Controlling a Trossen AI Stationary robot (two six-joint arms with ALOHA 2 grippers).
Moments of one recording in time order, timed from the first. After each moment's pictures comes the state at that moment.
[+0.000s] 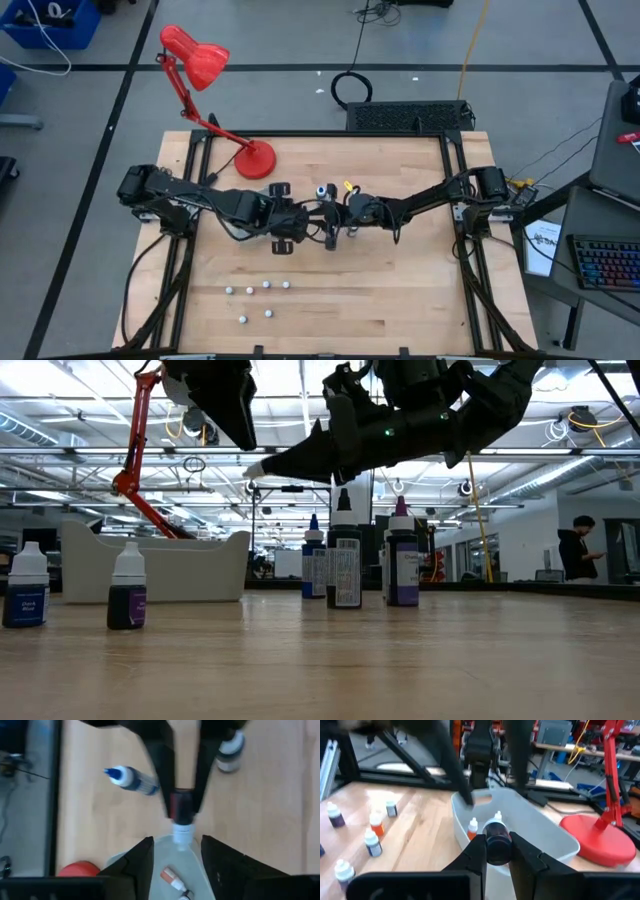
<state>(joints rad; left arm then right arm) -0.22 1.64 1.45 -1.02 -0.45 -0.12 0.03 1.84 0.89 0.76 0.08 -0.10</state>
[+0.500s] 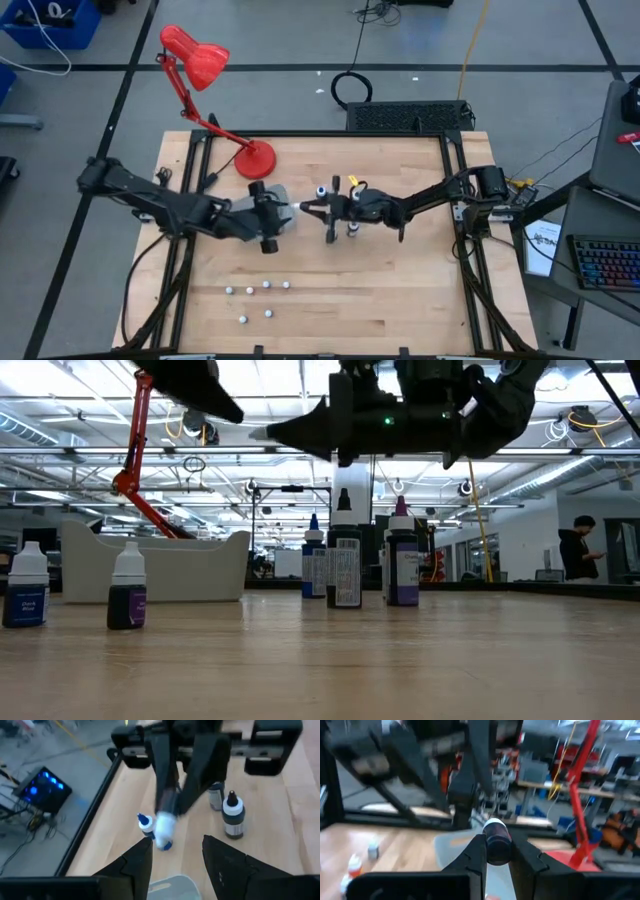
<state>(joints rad) -0.30 1.21 0.88 -0.31 -0.63 -0.03 0.01 1.84 0.85 1.04 0.10 -0.13</state>
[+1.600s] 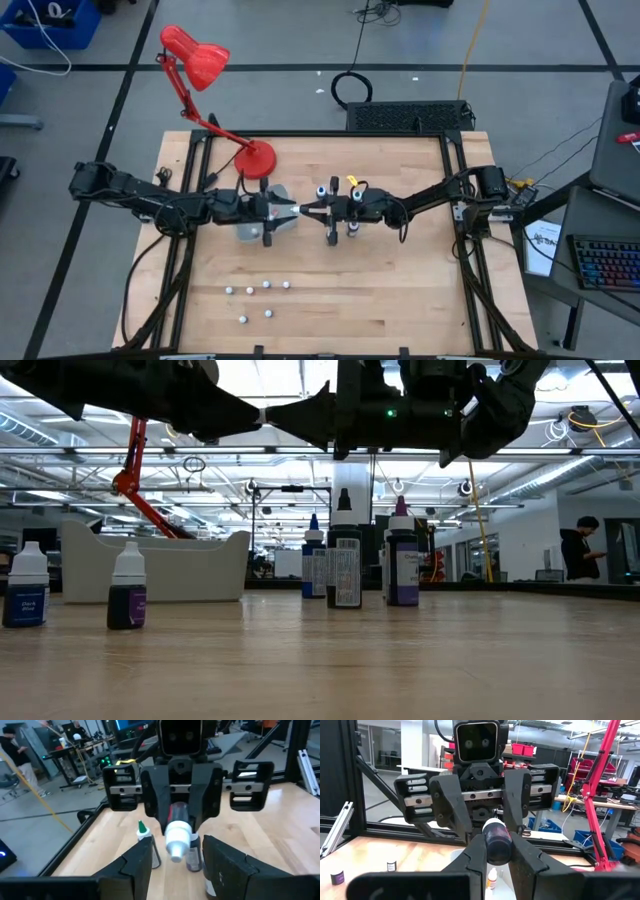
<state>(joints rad) -0.11 1.14 0.47 0.54 -0.21 0.17 0.01 1.84 0.85 1.10 0.02 -0.11</state>
